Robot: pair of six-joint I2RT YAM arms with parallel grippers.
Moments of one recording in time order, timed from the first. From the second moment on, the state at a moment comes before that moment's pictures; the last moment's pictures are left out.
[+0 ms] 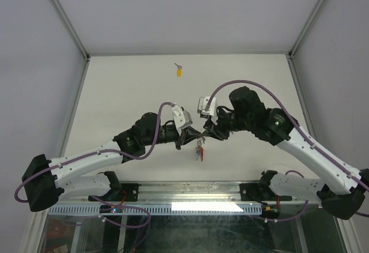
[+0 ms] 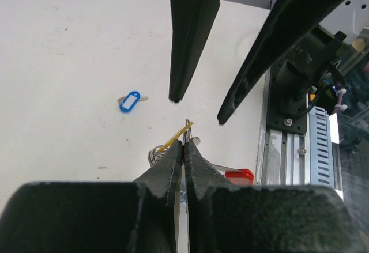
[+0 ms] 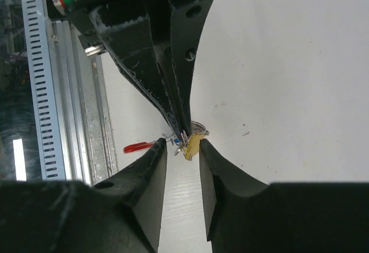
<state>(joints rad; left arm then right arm) -0.99 1.07 0.71 0.23 0.33 -0.01 0.86 1.06 1.23 -0.85 -0.41 -0.41</state>
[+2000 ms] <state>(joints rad) -0.97 0.98 0.51 0.46 0.33 -0.16 0.72 0.89 0.65 -0.09 -0.78 -0.29</state>
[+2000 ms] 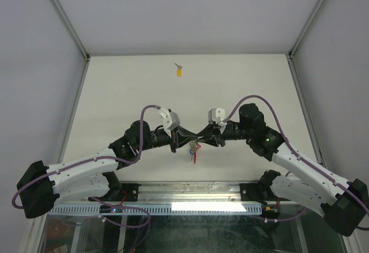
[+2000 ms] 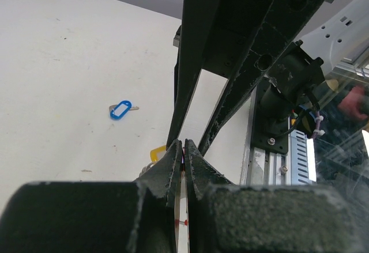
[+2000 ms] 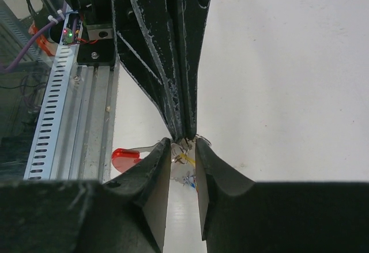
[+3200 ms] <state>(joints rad) -0.95 0.89 0.56 0.45 0.27 -0.16 0.72 0.91 0.75 -0.28 -0.68 -0.18</state>
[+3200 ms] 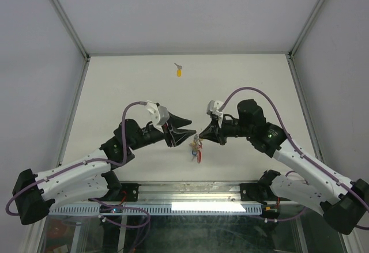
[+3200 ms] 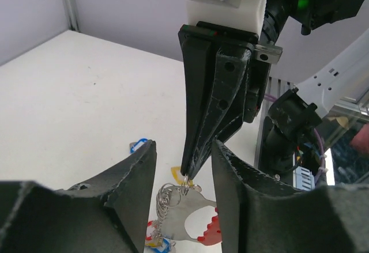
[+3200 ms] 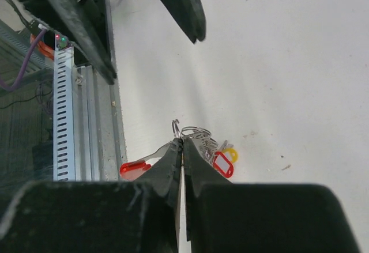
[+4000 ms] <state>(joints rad) -0.95 0.97 0.64 0.33 0.10 -0.09 0.74 1.15 1.24 -0.78 -0.29 0.11</state>
